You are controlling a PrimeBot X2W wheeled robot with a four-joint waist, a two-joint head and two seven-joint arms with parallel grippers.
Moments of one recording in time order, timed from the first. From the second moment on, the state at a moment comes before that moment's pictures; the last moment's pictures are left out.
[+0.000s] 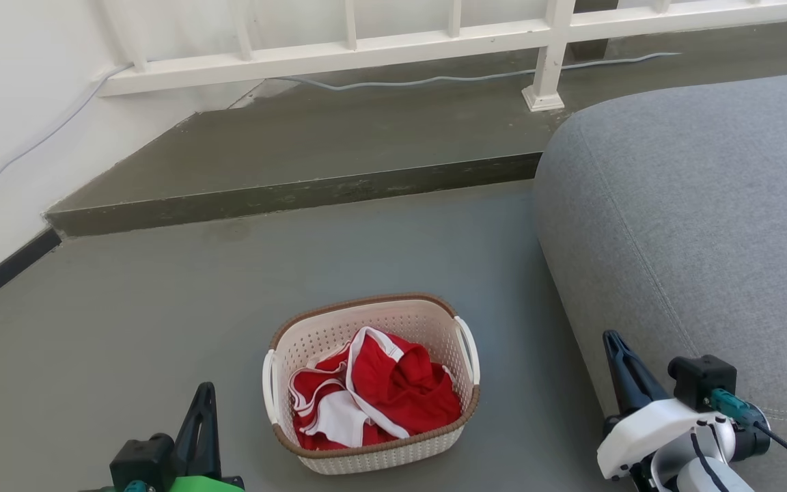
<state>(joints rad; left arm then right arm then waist) 0.13 0.07 -0.24 0.13 -0.30 0.10 -0.25 0.00 -0.18 0.37 0.31 0.37 -0.09 -0.25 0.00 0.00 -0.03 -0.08</state>
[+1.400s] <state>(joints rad) 0.11 0.07 -0.15 0.15 -0.86 0.02 -0.13 0.00 -0.12 0.17 0.30 0.88 -0.01 -0.11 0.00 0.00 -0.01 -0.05</state>
